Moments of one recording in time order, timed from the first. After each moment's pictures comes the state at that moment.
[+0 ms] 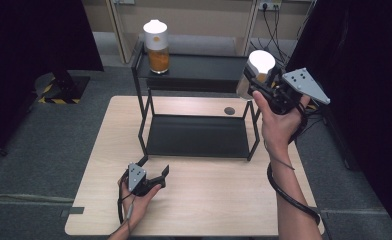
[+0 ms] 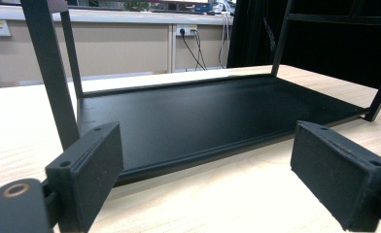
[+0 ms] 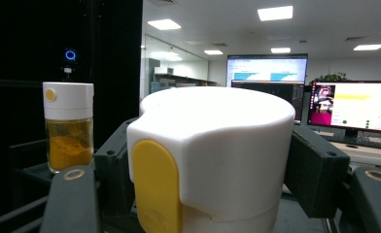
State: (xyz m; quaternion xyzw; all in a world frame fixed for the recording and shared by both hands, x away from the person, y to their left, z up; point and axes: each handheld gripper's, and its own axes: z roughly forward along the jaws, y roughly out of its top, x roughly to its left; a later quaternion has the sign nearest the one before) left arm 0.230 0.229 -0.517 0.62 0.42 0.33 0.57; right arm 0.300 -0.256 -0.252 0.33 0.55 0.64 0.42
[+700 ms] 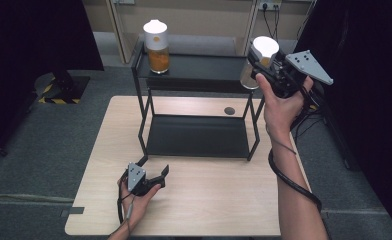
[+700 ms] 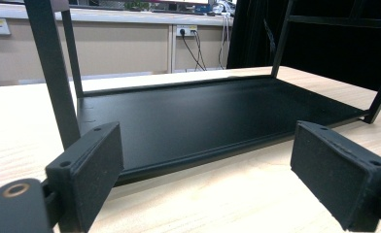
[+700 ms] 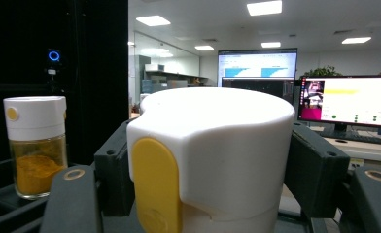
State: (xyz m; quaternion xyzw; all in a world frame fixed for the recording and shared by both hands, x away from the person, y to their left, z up) left arm 0.230 0.230 -0.517 0.62 0.42 0.33 0.57; right arm 0.324 -0.255 -0.228 0.35 0.55 0.63 0.42
